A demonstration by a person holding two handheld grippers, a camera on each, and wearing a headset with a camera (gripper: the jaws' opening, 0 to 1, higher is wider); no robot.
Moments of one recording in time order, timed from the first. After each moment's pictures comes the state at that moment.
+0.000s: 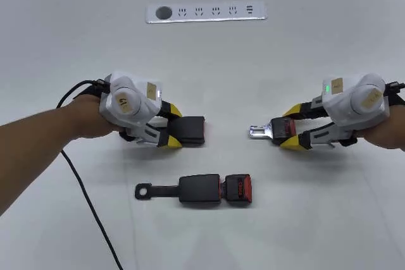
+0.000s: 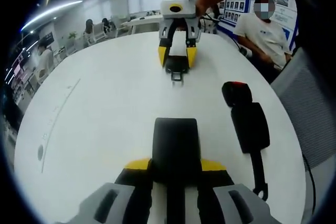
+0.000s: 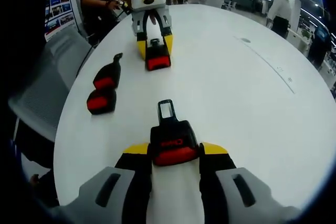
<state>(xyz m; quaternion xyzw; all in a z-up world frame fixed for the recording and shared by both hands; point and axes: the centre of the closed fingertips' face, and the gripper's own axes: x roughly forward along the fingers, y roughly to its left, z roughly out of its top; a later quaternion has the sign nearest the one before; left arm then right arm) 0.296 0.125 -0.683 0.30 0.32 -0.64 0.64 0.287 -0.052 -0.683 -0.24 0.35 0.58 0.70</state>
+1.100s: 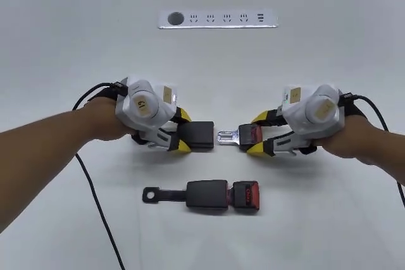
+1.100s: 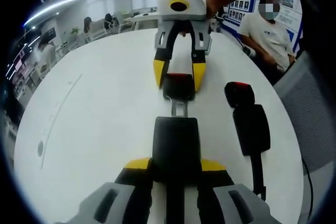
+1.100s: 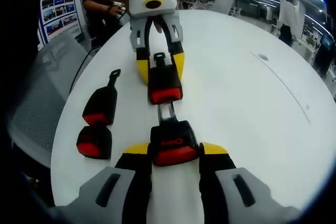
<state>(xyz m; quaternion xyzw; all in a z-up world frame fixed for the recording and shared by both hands) 0.289 0.130 -0.682 0.30 0.33 -0.62 0.64 0.287 0.030 -0.681 -0.23 0.33 0.60 0.69</state>
